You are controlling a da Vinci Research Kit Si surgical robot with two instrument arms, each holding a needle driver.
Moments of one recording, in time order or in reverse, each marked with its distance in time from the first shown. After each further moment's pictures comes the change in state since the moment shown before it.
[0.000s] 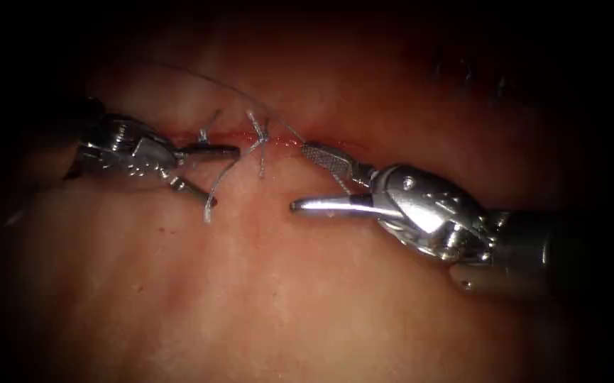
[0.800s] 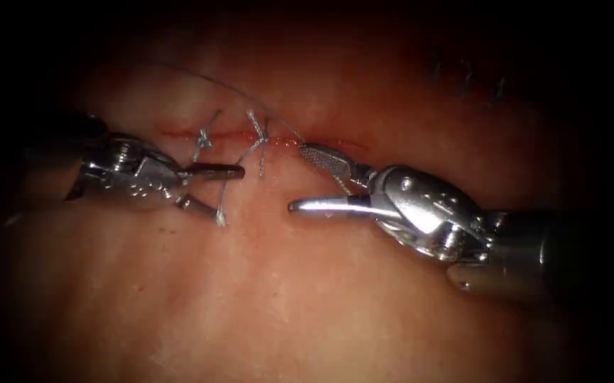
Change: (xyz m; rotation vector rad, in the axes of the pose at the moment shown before) right arm 0.000 0.000 0.000 -0.001 0.003 -0.001; left arm 0.003 0.001 0.000 -0.009 0.035 -0.005
